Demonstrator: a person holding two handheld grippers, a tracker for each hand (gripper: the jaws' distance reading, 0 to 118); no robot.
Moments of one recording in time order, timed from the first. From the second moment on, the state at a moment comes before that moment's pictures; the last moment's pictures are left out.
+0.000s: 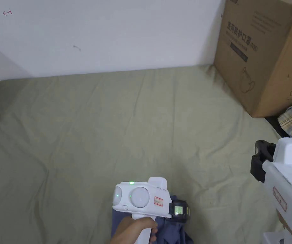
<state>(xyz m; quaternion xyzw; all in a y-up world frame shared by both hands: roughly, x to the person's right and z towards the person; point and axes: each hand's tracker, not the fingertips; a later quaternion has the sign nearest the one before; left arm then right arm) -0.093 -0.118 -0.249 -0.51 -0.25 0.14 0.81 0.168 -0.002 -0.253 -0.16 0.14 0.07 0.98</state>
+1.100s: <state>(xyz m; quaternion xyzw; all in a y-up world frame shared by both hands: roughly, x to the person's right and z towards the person) -0.057 -0.207 -0.183 -0.38 -0.23 0.00 0.90 0.185 -0.004 -0.258 -0.17 0.13 0.07 0.98</state>
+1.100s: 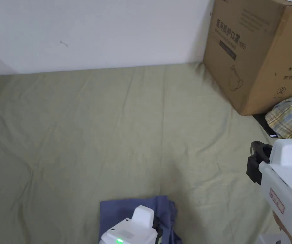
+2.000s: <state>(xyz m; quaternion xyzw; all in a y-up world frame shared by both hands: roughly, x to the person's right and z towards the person) -0.092 -0.072 -0.157 -0.17 -0.18 0.00 0.97 0.166 0.026 -0.233 -0.12 0.15 0.06 0.98</state>
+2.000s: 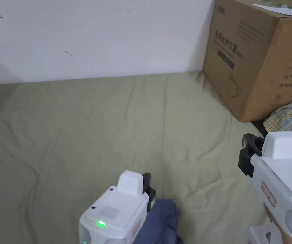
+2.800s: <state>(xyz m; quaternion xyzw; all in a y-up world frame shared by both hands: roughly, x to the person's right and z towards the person) -0.233 0.029 -0.090 -0.03 0.04 0.00 1.00 0.100 0.047 -0.208 -0.03 0.19 0.05 0.98</state>
